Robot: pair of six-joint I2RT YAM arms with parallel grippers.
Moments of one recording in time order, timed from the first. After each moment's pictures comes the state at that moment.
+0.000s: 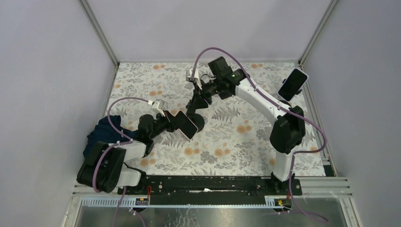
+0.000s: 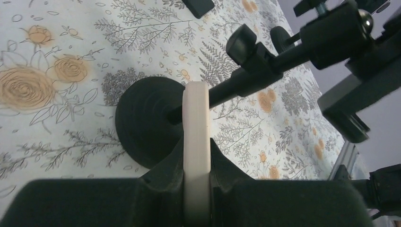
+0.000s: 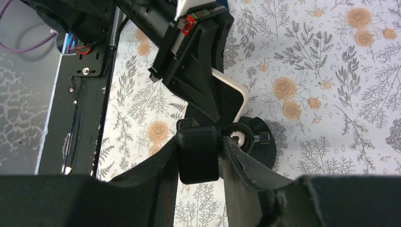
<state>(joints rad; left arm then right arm) -0.27 1.28 0.23 0.83 0.43 -0.60 0.65 1.91 1.80 -0.78 -0.90 -0.58</state>
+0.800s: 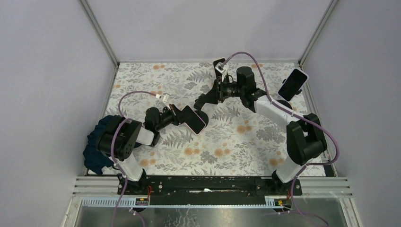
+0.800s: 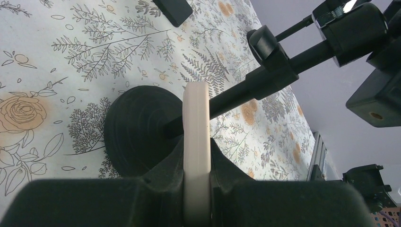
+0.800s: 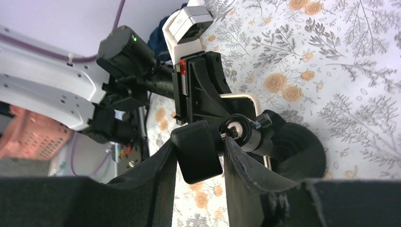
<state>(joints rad) -0.25 1.71 0.39 1.15 0.57 -0.72 0.46 1.68 1.20 0.09 -0.90 0.30</state>
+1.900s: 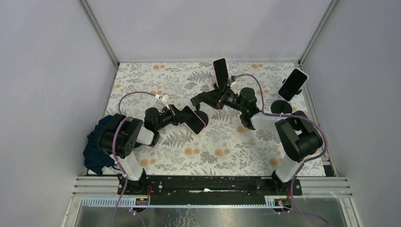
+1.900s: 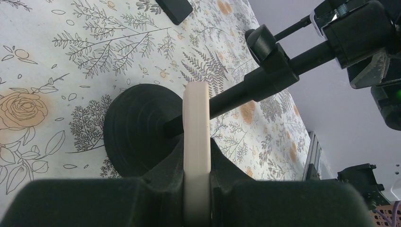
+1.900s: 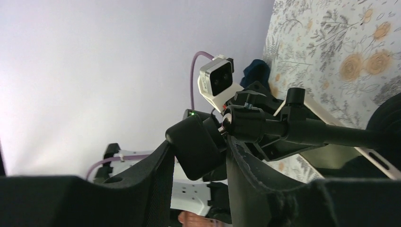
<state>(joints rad) -0.23 1.74 0.40 1.19 0.60 -0.75 0.50 1.71 0.82 0.88 -0.60 1.39</state>
